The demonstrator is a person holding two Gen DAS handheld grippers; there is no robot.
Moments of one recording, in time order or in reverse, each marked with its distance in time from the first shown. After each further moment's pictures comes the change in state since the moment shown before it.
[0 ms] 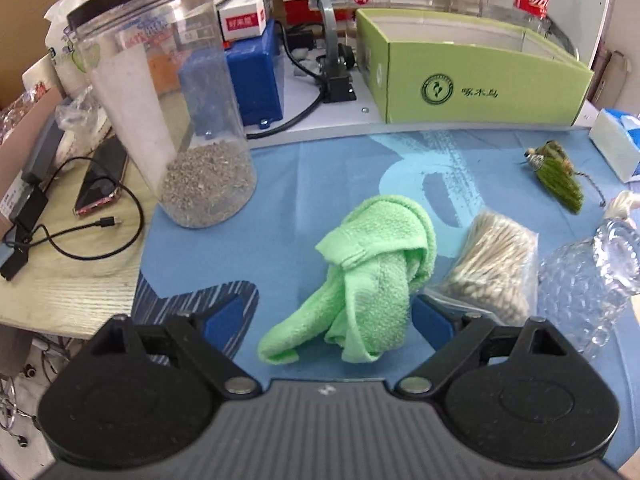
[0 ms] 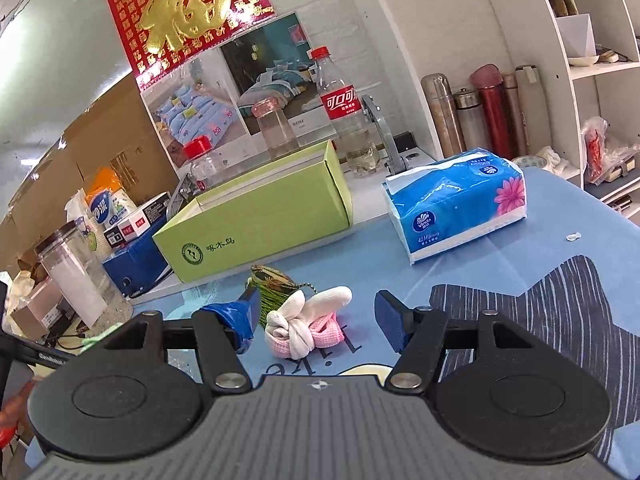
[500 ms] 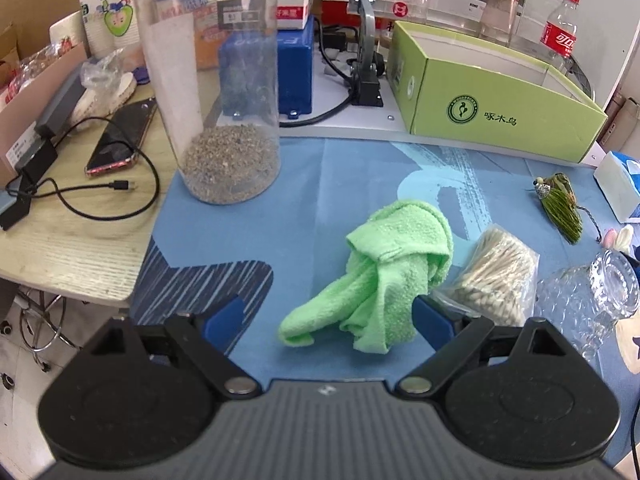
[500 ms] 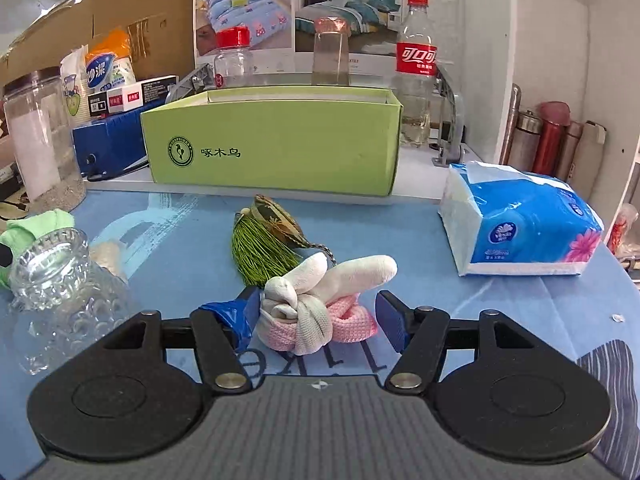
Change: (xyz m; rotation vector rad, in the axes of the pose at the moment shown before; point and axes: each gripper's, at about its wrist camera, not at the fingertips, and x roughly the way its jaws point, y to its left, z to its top) left arm -0.006 0.020 -0.009 -0.122 -0.009 -0.023; right arm 0.077 0.042 -0.012 -0.367 0.136 -0.103
